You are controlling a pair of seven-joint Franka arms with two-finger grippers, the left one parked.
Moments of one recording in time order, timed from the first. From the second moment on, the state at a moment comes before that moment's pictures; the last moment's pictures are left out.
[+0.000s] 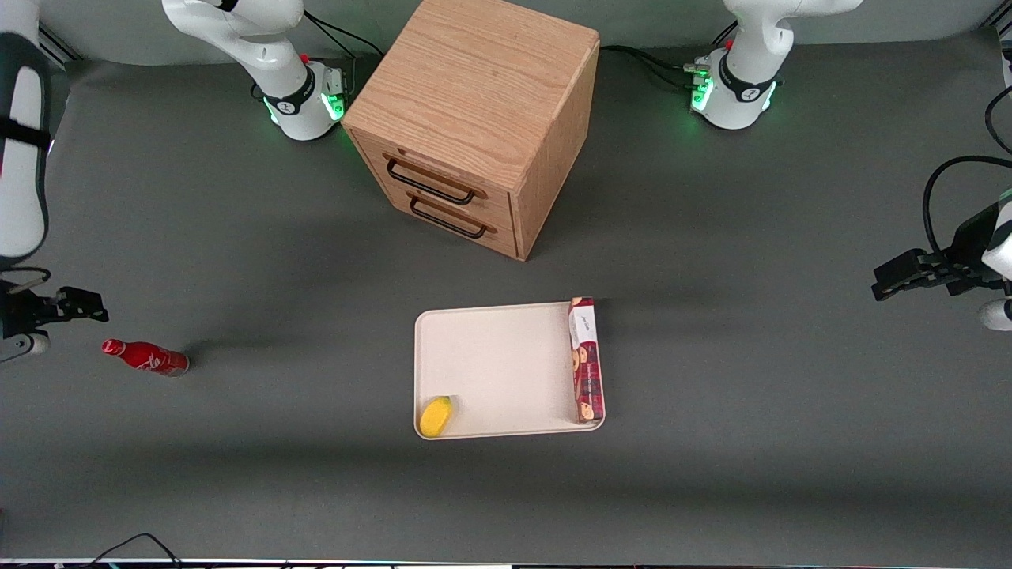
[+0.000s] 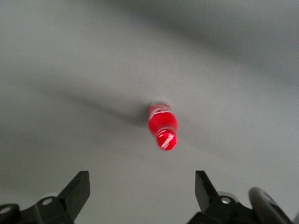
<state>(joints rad) 0.01 0.39 -0.35 -1.57 0.04 1.89 -0.70</state>
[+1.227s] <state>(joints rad) 0.01 0.45 -0.36 -1.74 0.06 2.17 -0.73</state>
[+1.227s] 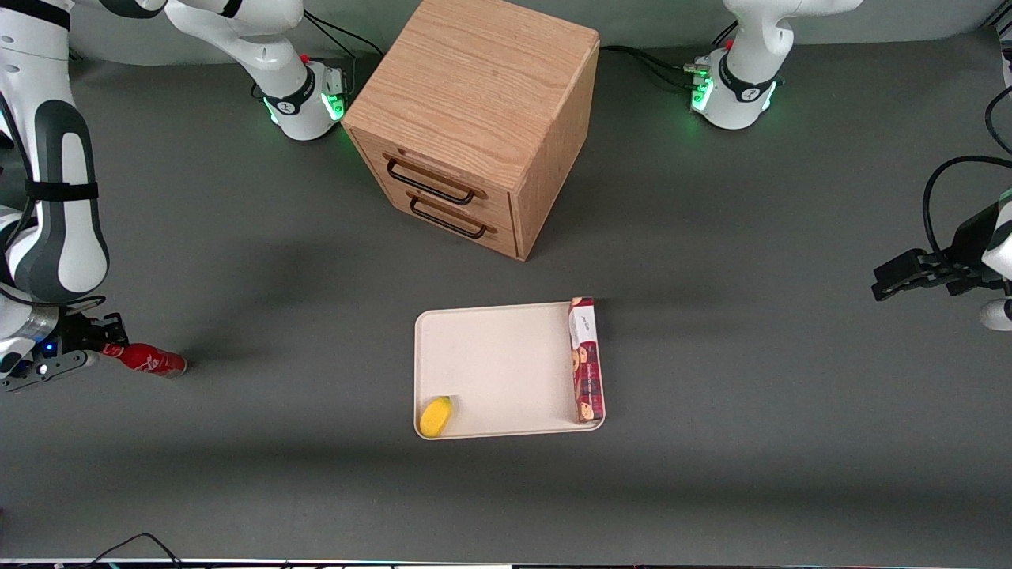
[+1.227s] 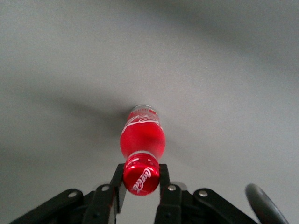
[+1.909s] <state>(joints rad) 0.05 0.24 -0.27 -1.39 0.05 1.56 -0.66</state>
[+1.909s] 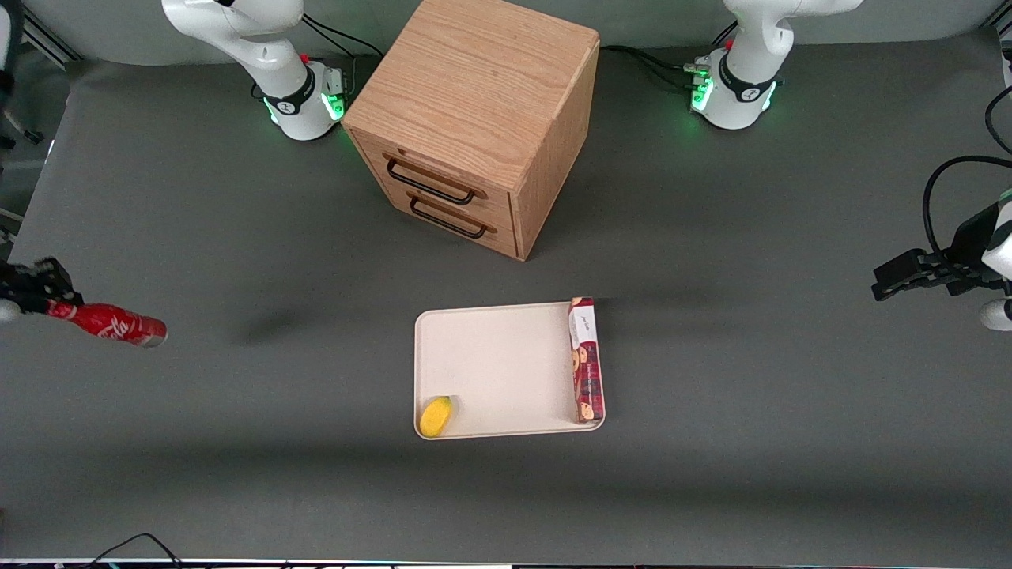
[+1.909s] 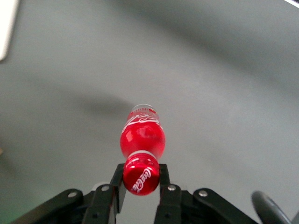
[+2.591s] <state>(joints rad) 0.06 0.30 0.36 -1.21 0.00 1.34 0.42</state>
